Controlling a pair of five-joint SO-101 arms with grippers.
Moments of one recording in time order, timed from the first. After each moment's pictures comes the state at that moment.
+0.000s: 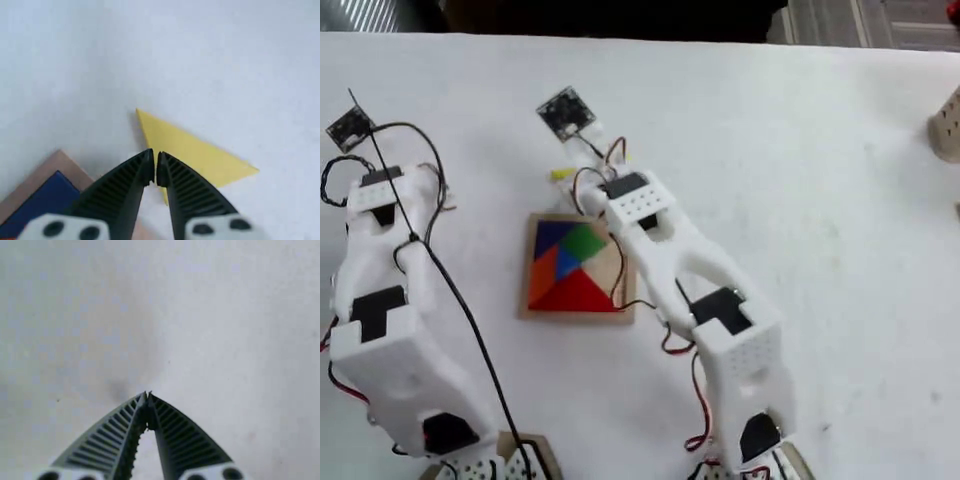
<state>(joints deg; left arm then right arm) -25.2 22.4 9.1 43.7 25.2 -31.7 29.4 -3.2 28.7 13.8</state>
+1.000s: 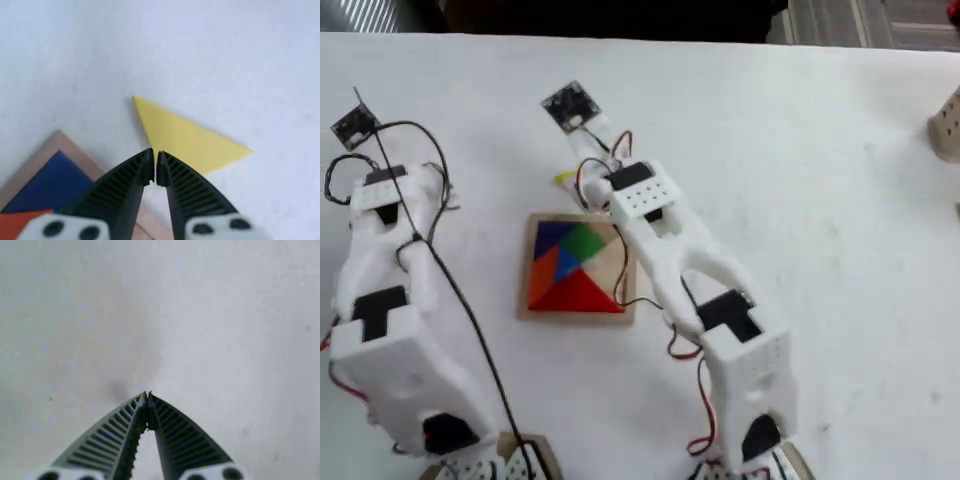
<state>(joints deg) -24.3 22.4 9.1 43.7 25.0 -30.9 26.8 -5.7 38.1 13.8</state>
